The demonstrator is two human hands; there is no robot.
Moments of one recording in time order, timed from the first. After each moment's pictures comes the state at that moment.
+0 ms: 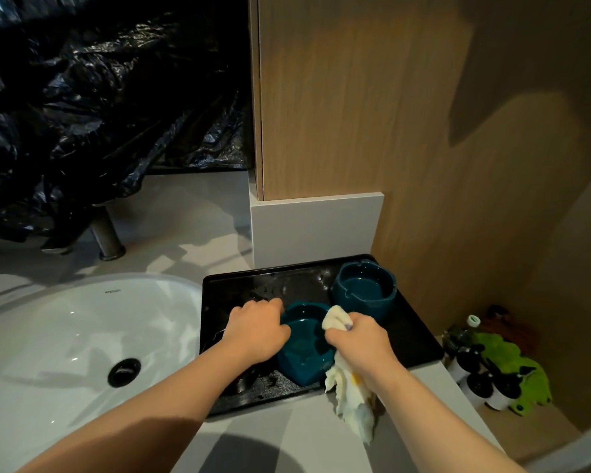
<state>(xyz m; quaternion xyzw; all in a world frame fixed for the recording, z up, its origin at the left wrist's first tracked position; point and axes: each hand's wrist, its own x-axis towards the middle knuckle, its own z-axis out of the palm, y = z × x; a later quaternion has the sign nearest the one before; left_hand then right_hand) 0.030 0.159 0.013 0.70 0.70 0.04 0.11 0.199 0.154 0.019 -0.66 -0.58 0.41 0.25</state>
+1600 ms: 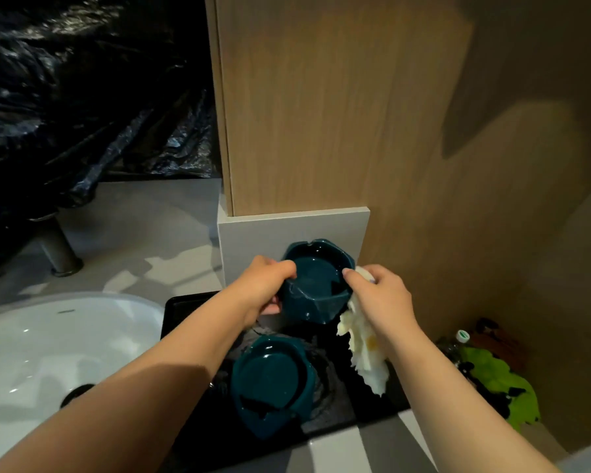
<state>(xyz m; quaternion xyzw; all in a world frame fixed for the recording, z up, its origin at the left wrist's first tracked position) 0.068 0.243 0.072 0.39 0.63 0.39 0.54 0.235 0.229 0.076 -0.65 -0.56 0.36 0.37</state>
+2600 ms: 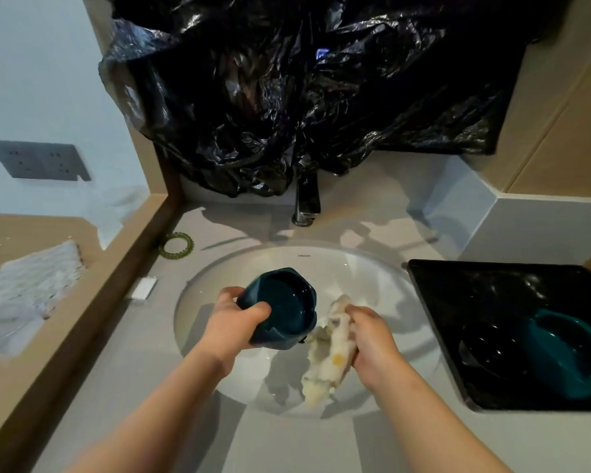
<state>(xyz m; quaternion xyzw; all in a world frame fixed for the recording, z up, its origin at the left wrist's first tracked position) -0.299 0.014 -0.008 0.22 0.69 0.53 0.45 -0.127 0.080 -0.010 -0.58 -0.35 0.66 0.32</state>
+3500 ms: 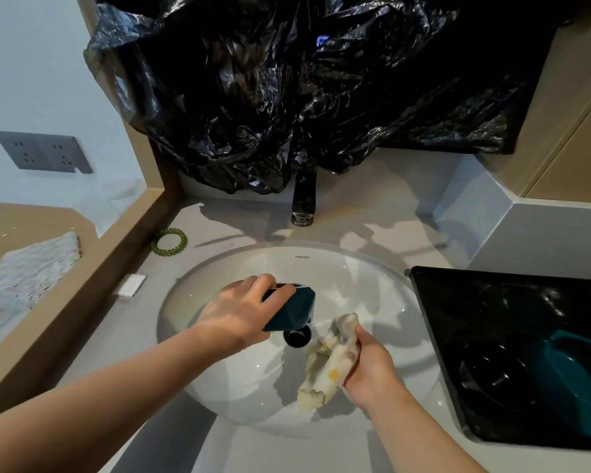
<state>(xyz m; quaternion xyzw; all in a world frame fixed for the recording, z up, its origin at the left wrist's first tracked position) -0.309 0.051 -0.028 0.76 0.62 0.10 -0.18 -0.108 0.106 -0.064 -0.54 -0.14 0.77 0.33</state>
